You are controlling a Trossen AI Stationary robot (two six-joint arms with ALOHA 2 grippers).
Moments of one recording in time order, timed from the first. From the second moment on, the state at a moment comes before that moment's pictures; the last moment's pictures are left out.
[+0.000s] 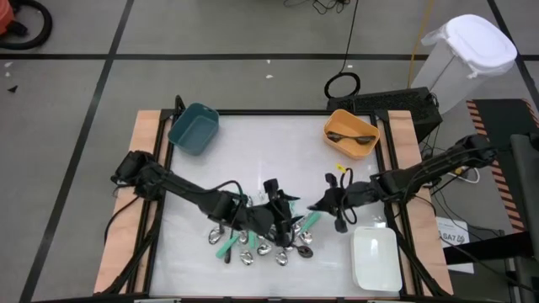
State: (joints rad) left arm -0.37 1.85 1.53 -0.13 -0.58 -0.05; right arm 0.33 1.06 0.57 -0.05 0.16 0.20
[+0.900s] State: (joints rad) left arm -0.32 1.98 1.53 0.09 -0.65 0.18; right arm 0.34 1.07 0.56 0.00 0.32 0.25
